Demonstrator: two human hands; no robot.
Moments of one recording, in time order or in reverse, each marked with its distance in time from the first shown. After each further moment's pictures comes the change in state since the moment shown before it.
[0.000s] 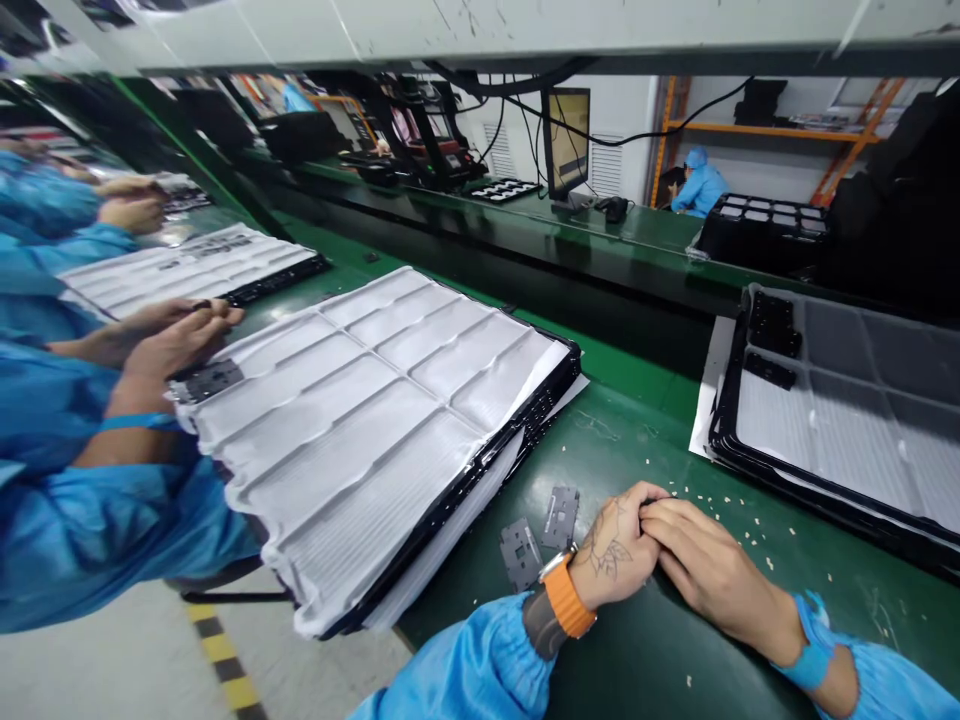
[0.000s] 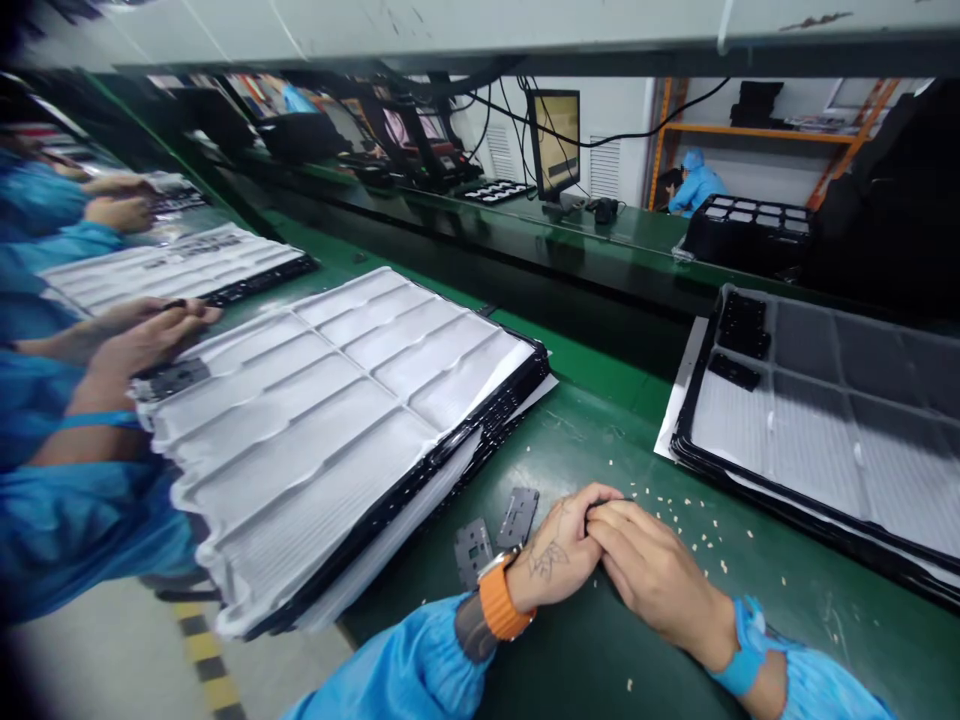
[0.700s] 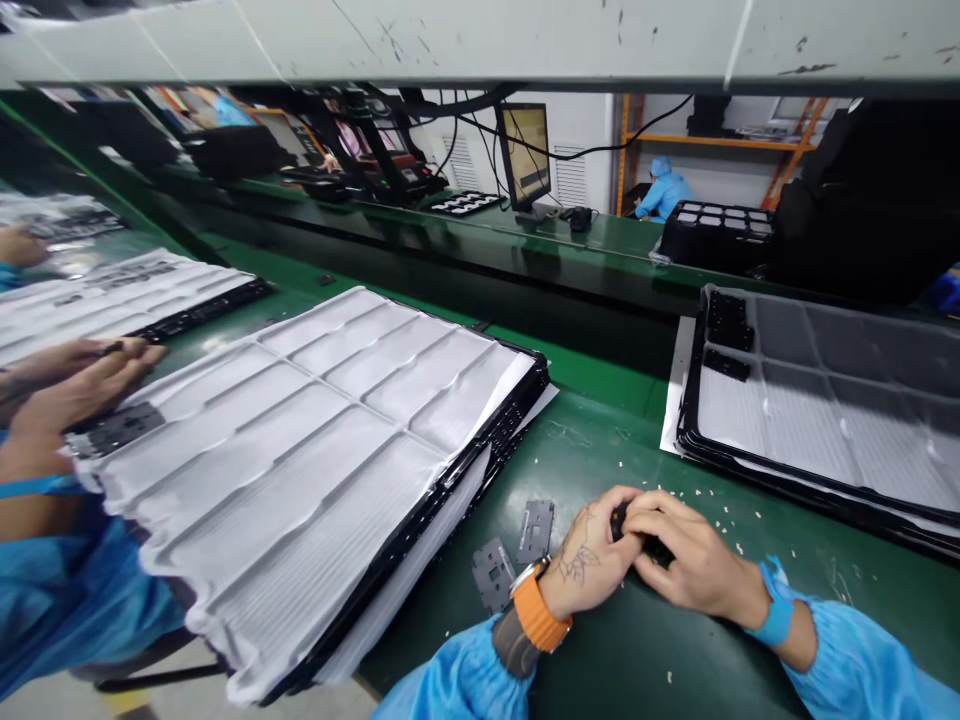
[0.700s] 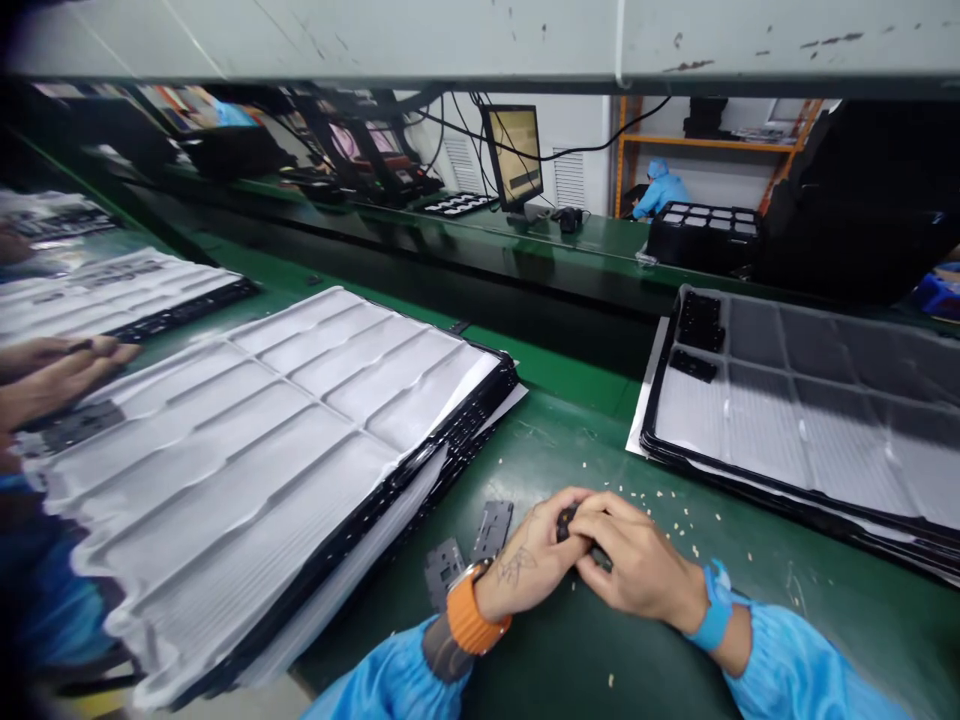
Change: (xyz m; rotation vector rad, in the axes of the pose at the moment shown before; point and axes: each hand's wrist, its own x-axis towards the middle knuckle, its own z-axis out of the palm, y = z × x) left_hand 0.001 0.005 -0.003 -0.166 -0.086 0.004; right_hand -0.002 0.003 -0.002 0.125 0.117 0.039
